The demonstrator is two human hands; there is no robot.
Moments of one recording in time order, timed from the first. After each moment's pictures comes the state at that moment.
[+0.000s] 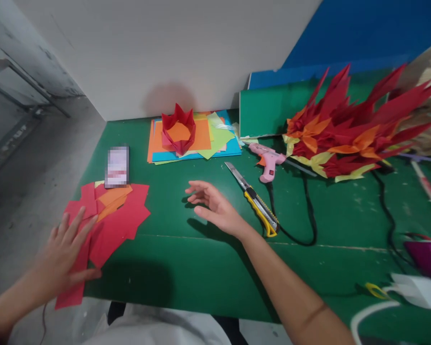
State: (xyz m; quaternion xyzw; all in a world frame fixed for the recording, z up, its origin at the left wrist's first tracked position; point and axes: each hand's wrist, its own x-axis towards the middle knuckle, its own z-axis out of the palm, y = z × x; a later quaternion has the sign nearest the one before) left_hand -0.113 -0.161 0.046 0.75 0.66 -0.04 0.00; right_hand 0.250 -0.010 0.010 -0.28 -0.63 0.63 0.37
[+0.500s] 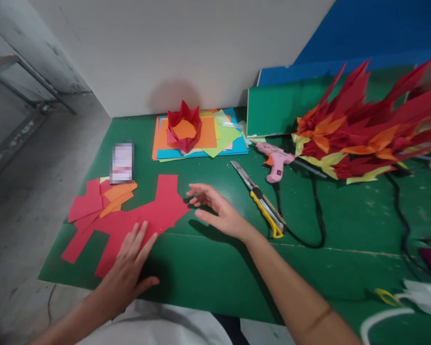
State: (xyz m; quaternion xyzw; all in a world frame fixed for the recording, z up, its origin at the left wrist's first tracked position) left_hand -0.008 -0.175 0.013 0.81 0.57 0.06 0.11; right_hand 0.246 -0.015 0.008 -0.28 -0.66 0.61 0.33
